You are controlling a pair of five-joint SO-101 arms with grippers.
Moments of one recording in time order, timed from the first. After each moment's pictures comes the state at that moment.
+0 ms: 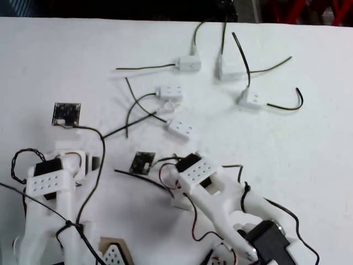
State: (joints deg) left arm -21.5 -39.0 68.3 46.6 -15.2; right arm -40.4 -15.0 55.1 62.3 38.1
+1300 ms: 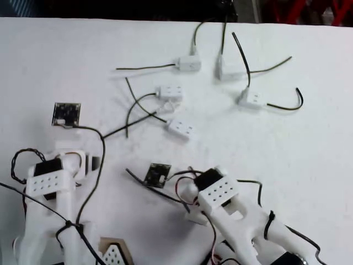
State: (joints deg) left arm -21.5 -39.0 68.3 46.6 -15.2; right arm -37.4 -33.5 66.8 67.4 39.0
